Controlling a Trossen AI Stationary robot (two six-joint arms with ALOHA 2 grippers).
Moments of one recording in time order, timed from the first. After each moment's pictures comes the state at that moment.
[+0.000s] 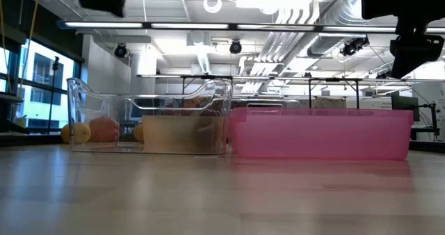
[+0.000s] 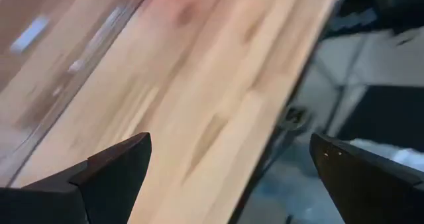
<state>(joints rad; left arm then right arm) -0.26 1.38 1.26 -0.87 0.15 -0.94 0.45 1.01 0.74 -0.67 0.11 1.04</state>
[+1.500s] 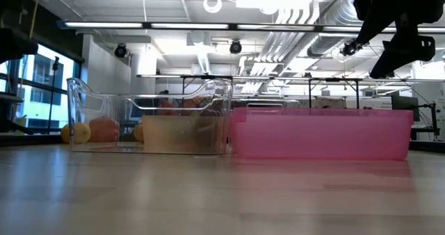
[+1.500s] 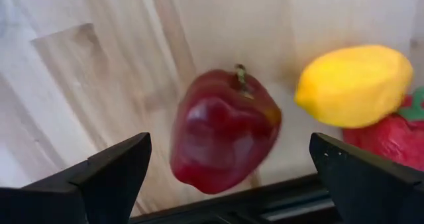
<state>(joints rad) -0.72 1.41 0.91 -1.09 0.08 -0.45 0.44 1.01 0.74 -0.67 0.34 1.20</state>
